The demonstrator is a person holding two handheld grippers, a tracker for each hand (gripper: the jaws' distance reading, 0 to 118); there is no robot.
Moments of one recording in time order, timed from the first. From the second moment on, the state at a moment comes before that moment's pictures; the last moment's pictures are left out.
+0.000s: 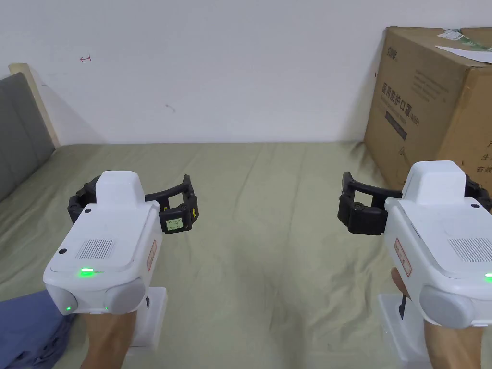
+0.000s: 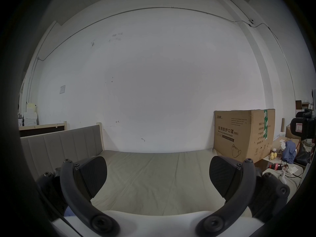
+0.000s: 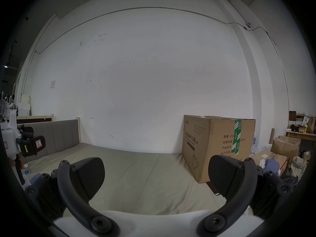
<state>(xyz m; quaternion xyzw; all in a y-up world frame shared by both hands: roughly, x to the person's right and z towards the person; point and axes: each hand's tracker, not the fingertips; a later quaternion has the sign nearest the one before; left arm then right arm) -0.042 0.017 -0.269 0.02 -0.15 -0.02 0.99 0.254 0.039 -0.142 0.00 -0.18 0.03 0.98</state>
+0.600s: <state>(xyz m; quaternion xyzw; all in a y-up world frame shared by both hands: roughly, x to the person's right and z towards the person) -0.043 0.015 -0.272 0.02 -0.15 -0.02 0.99 0.252 0.040 -0.146 0.00 -0.17 0.03 0.98</state>
